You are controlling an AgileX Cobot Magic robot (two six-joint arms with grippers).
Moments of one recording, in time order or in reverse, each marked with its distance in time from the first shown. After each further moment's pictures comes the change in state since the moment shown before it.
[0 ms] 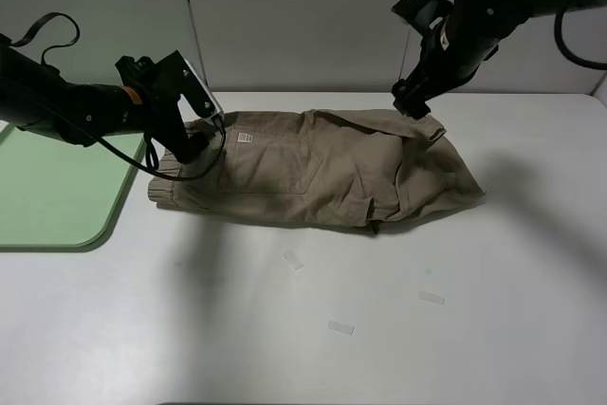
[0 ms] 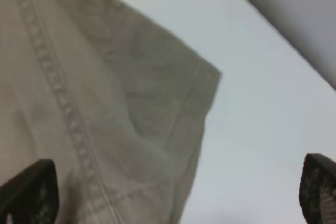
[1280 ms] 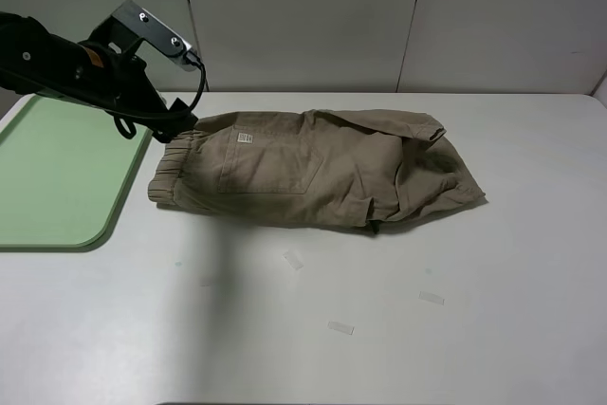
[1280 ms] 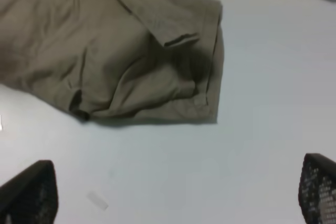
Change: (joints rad) left arm 0.000 -0.255 0.002 0.000 0.421 -0.343; right arm 0.000 -1.280 0.411 0.462 0.500 -0.072
